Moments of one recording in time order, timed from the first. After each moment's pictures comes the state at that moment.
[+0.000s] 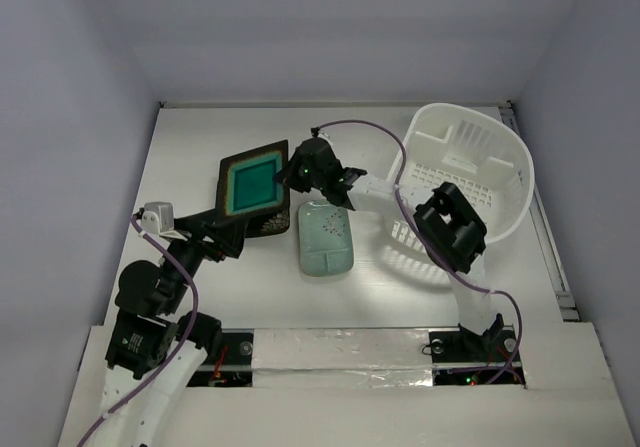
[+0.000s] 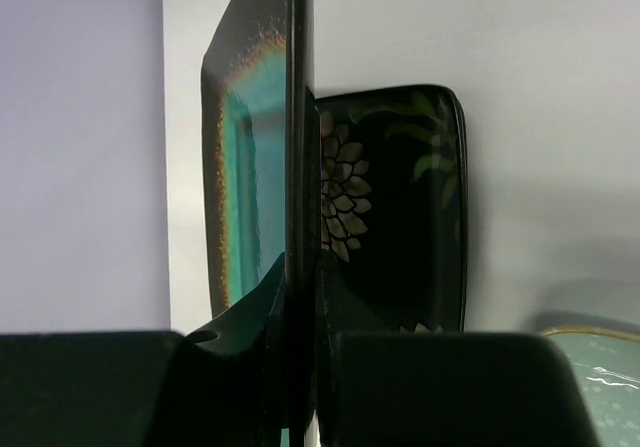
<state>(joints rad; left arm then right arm) -0.35 0.20 0.65 -0.37 0.04 -0.48 0.81 2.10 1.59 0.08 0.03 1.02</state>
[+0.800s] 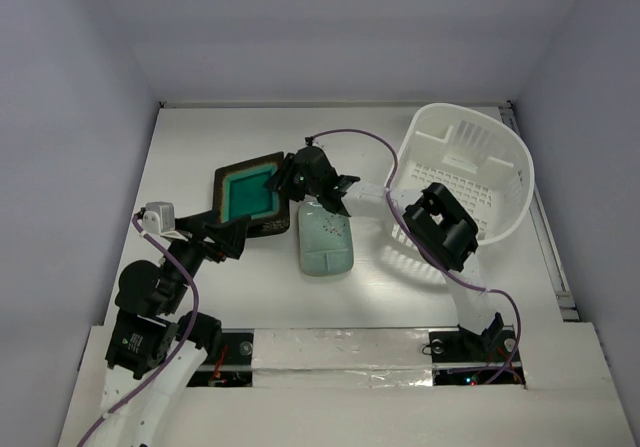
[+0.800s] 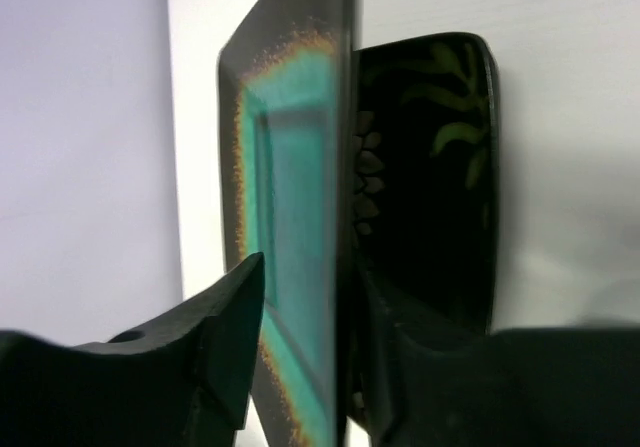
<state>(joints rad) -0.35 0.20 0.65 -0.37 0.05 -0.48 0.83 2.16 1.57 0.16 -0.03 1.08</state>
